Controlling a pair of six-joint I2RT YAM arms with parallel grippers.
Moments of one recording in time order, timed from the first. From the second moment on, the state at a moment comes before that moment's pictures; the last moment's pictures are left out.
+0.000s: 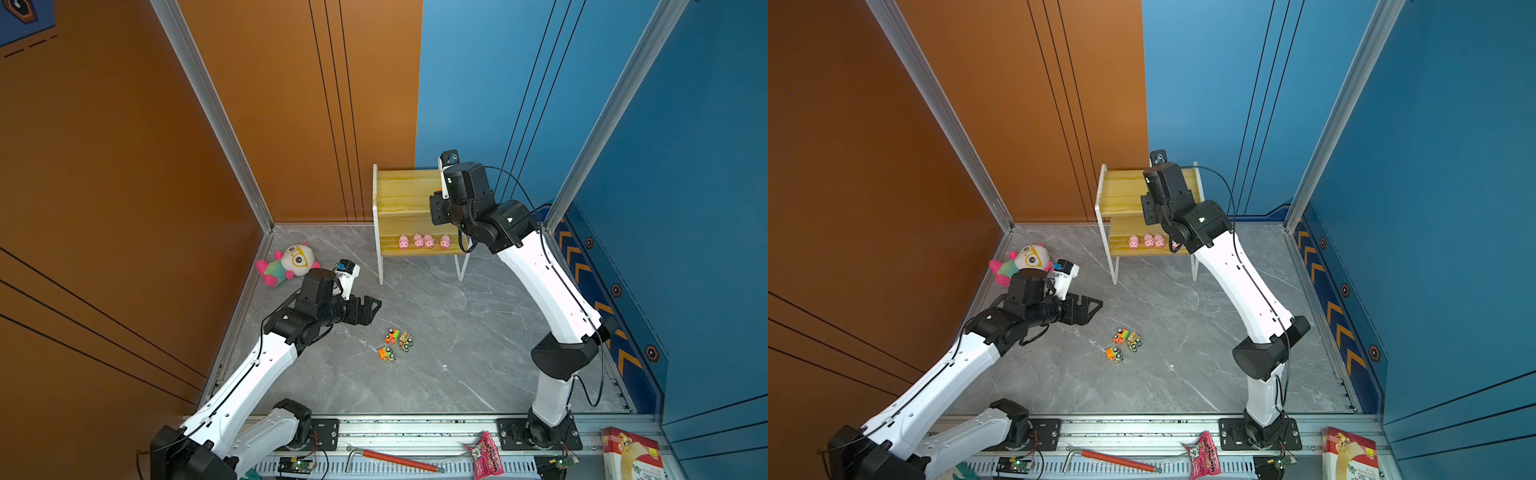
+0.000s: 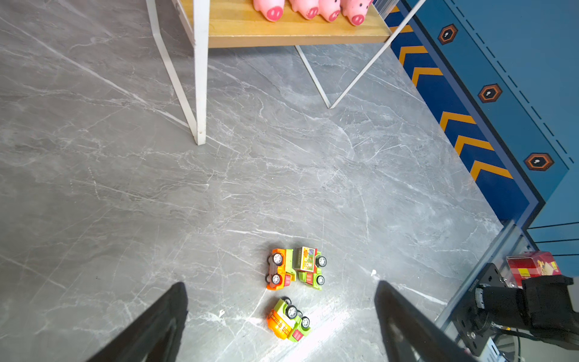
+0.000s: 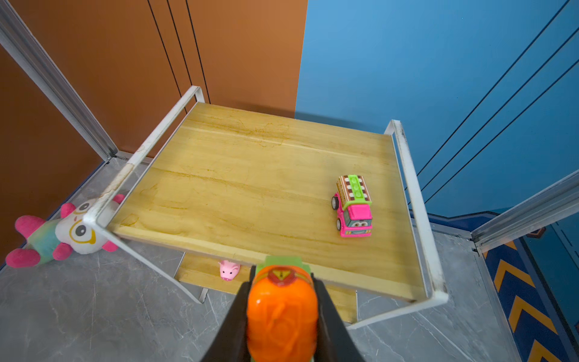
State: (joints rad) left arm -0.40 1.01 0.85 -0.50 0.31 -0.25; right arm 0.64 1.92 2.43 -1.00 0.41 0.15
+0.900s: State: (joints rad) left arm -0.42 1.02 0.85 -0.49 0.32 -0.25; right arm 0.55 2.07 2.53 -1.00 0.32 0.13
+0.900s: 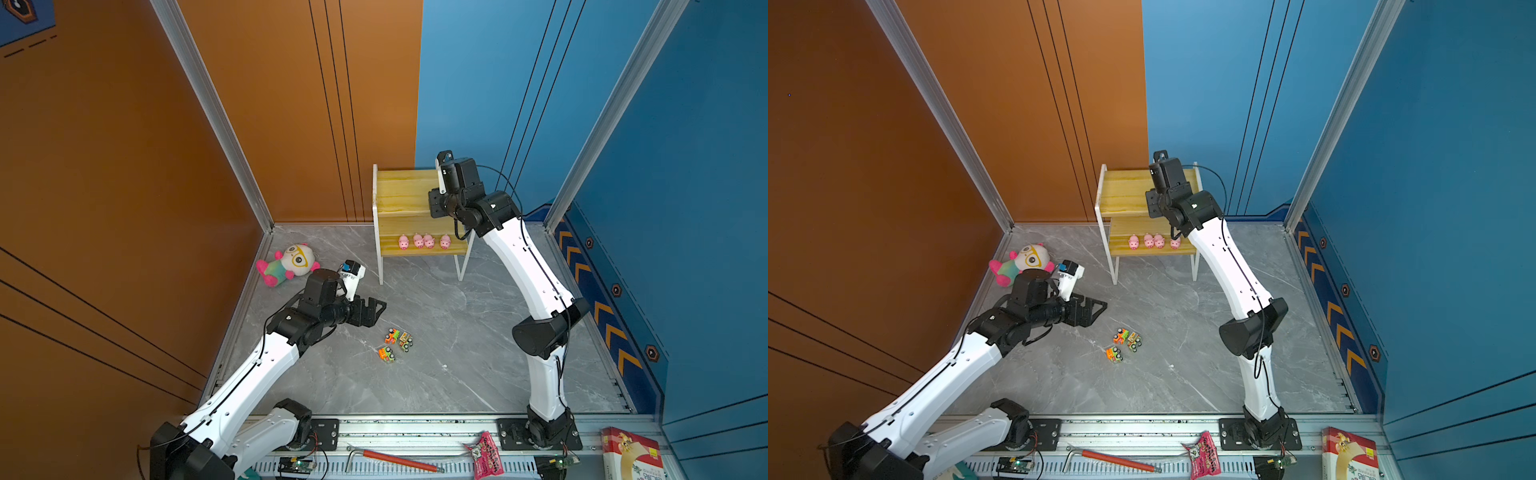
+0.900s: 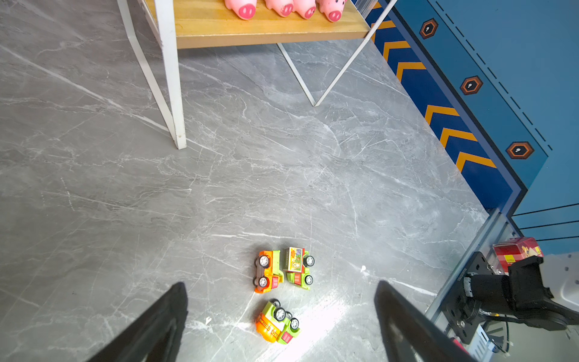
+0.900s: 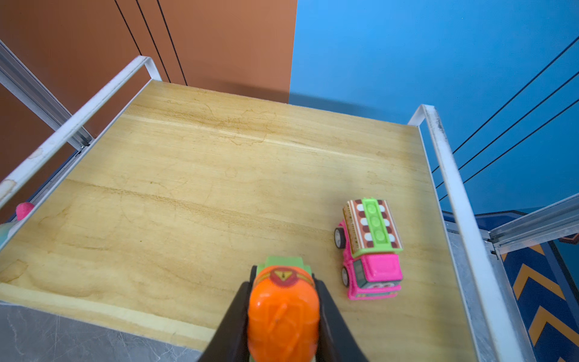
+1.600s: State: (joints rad) left arm -0.42 1.02 0.85 -0.48 0.32 -0.25; right arm 0.54 2.14 2.58 -0.97 0.33 0.12
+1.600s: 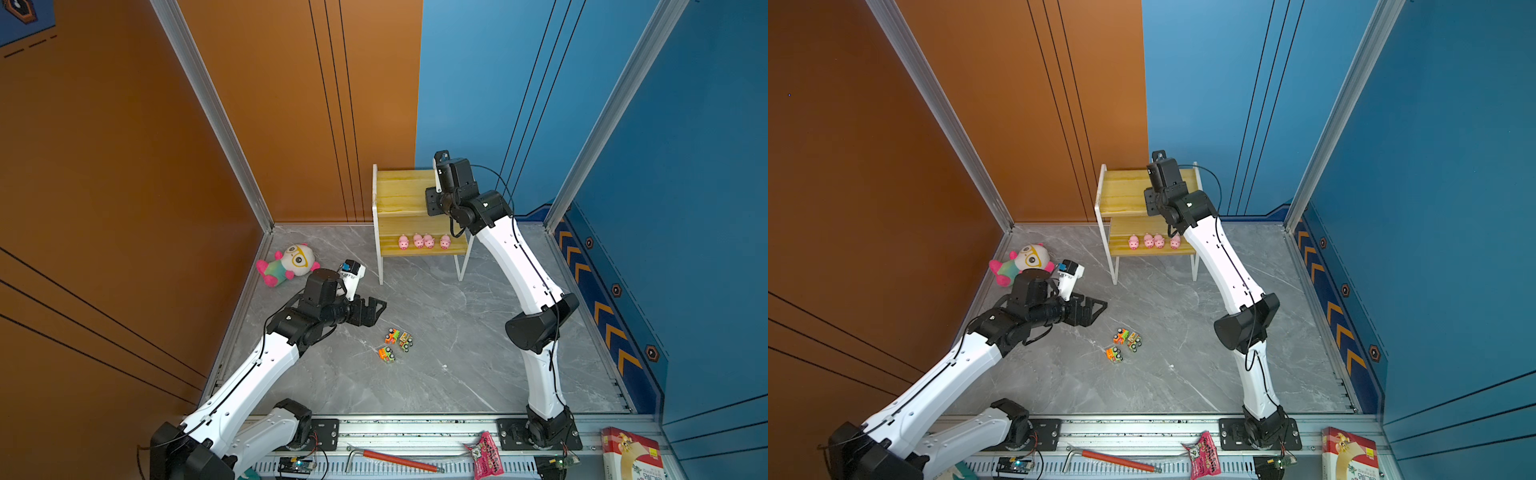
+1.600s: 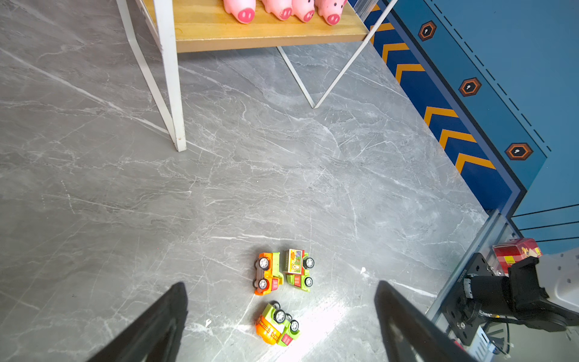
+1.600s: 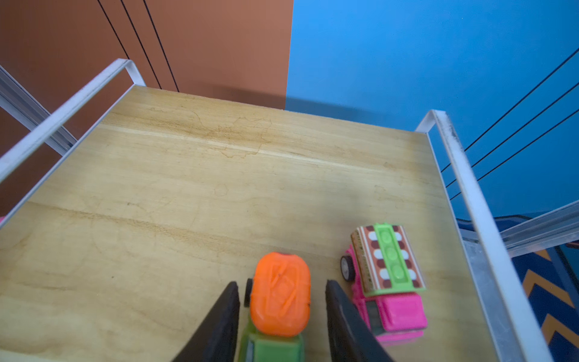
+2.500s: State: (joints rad) left arm -0.38 1.07 0.85 -0.52 0.19 -0.25; right arm 0.80 1.21 1.43 -0.62 0.45 0.22
